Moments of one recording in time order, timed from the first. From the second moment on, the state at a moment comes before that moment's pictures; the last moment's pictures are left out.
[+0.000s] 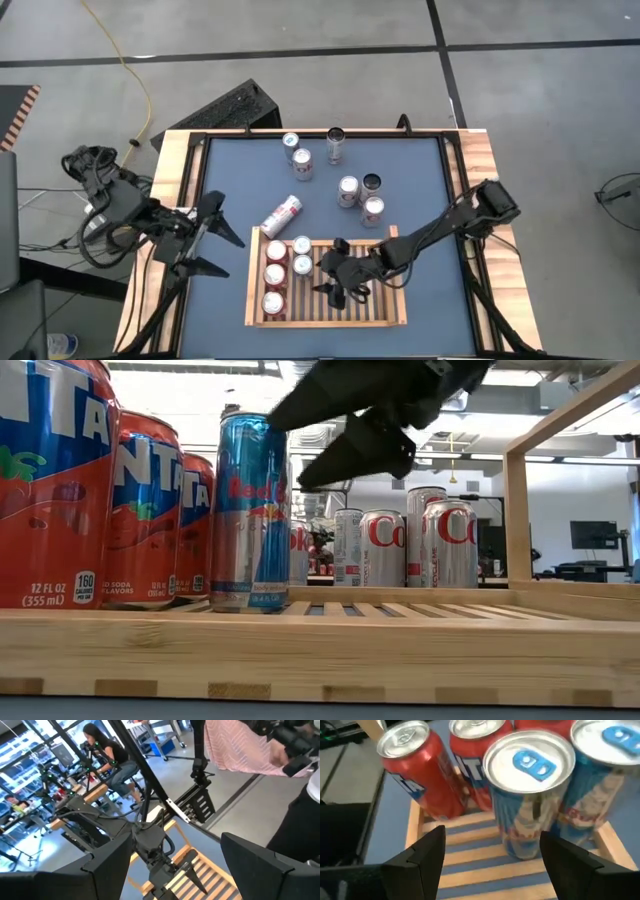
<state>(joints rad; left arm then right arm) -0.63 1.07 1.48 -0.55 -0.22 0.46 0.41 1.84 1.18 0.02 0.30 0.50</state>
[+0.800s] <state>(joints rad) -0.75 1.08 1.48 -0.53 -0.33 0.43 0.39 1.94 1.18 0.14 0.42 0.53</state>
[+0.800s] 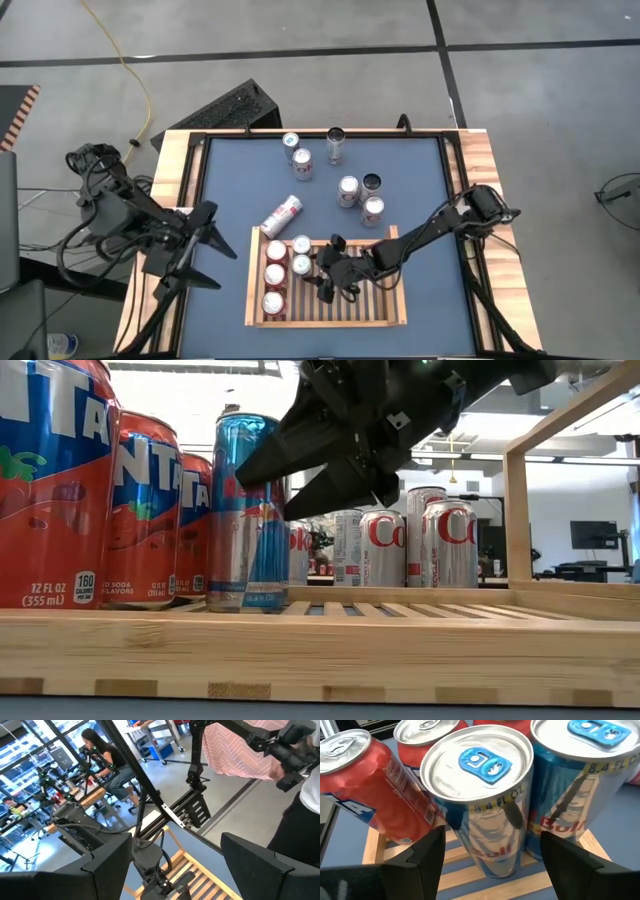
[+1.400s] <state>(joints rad) -0.76 1.08 1.48 -0.54 -0.33 0.42 0.41 1.94 1.18 0.14 0.48 0.65</state>
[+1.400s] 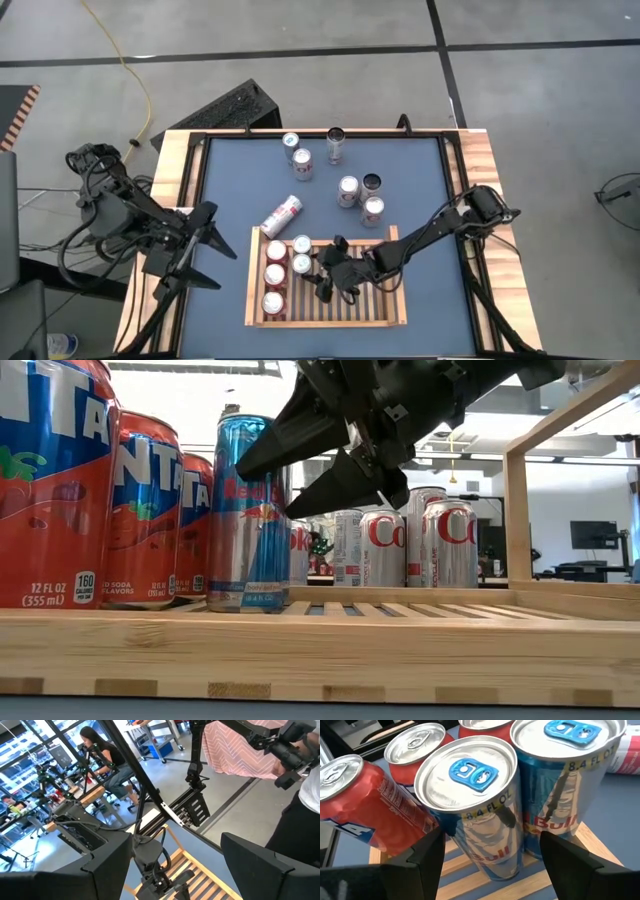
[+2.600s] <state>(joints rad) -0.76 1.08 1.48 -0.56 -0.40 0.37 0.50 1.83 1.18 0.09 0.60 0.55</state>
